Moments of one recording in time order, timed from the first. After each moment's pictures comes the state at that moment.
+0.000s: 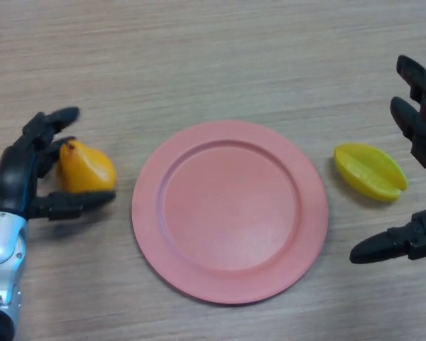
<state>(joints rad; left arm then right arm) -0.49 0.34 0.10 0.93 -0.02 -0.48 -0.07 -0.02 -0.28 -0.14 -0.70 0.09 0.57 0.26</state>
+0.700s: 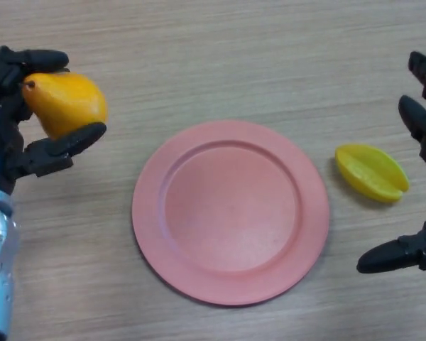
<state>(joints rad) -0.27 0.33 0.14 0.12 -0.31 -0.14 -0.04 -0.01 -0.27 -0.19 -0.85 0.13 0.70 0.26</state>
